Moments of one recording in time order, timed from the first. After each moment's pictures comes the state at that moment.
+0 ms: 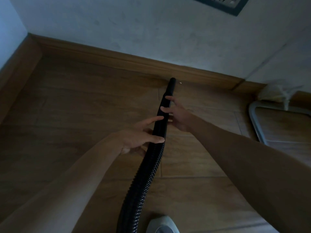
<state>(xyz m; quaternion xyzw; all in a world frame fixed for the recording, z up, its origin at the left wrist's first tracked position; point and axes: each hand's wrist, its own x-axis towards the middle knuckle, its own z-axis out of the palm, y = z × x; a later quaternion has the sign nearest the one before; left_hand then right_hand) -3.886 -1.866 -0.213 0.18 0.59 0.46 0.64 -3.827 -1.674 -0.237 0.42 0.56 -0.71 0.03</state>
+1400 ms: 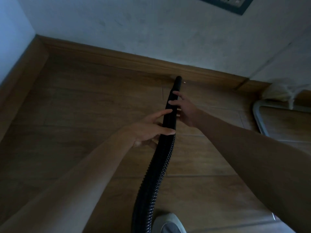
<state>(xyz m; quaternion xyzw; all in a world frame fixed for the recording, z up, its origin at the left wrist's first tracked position) -3.888 -1.852 -0.204 0.18 0.57 0.49 0.63 -3.834 -1.666 -0.224 0.44 0.57 -0.69 0.00</state>
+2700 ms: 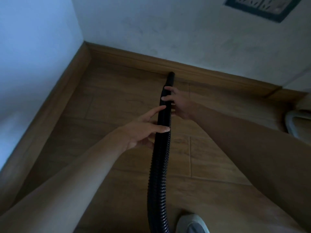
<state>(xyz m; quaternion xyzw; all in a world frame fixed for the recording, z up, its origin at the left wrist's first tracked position) -3.922 -1.944 -0.187 0.11 0.59 0.55 0.58 -3.914 -1.746 -0.223 0.35 0.63 -0.68 0.08</state>
